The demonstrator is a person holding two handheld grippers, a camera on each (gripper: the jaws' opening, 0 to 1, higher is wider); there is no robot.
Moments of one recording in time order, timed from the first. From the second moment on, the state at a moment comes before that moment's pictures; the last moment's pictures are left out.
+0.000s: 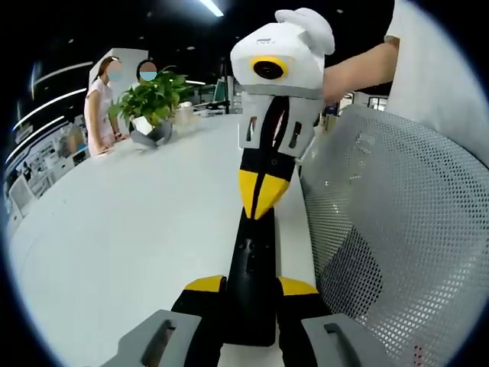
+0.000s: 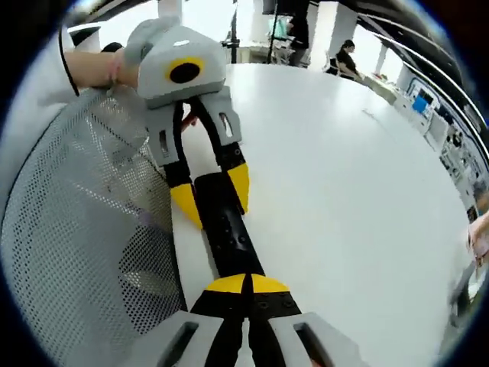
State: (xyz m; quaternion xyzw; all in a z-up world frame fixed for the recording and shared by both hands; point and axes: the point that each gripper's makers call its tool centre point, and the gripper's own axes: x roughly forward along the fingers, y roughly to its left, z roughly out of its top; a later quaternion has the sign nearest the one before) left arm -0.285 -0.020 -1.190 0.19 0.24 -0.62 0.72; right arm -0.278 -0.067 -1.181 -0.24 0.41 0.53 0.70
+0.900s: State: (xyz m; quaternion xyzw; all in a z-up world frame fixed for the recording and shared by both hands) left arm -0.285 -0.020 -1.189 0.19 0.24 -0.62 0.73; right arm -0.279 -0.055 -1.183 -0.19 0.45 0.41 0.77
